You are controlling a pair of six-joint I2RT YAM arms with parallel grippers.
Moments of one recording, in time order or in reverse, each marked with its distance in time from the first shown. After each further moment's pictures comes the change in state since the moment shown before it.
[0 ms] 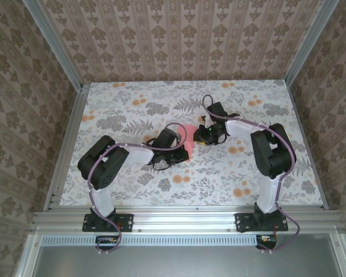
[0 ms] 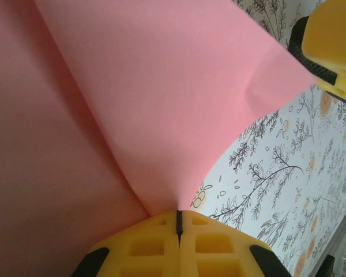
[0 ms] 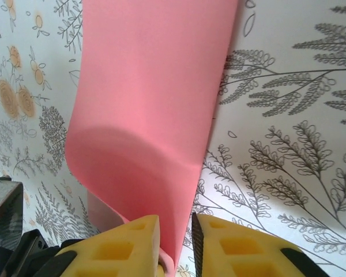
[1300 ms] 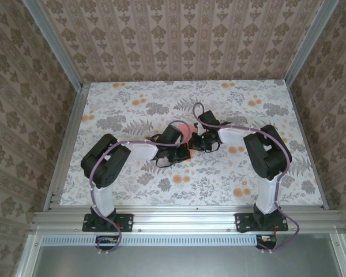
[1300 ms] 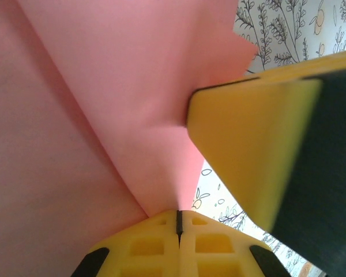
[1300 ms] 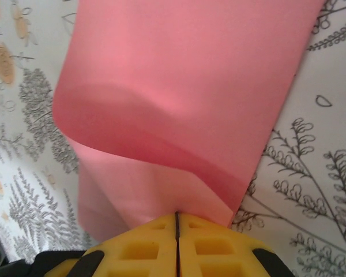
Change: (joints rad) left arm -0.016 0.031 0.114 -0.170 -0.023 0.000; right arm 0.097 0.016 -0.082 0.135 0.049 0.022
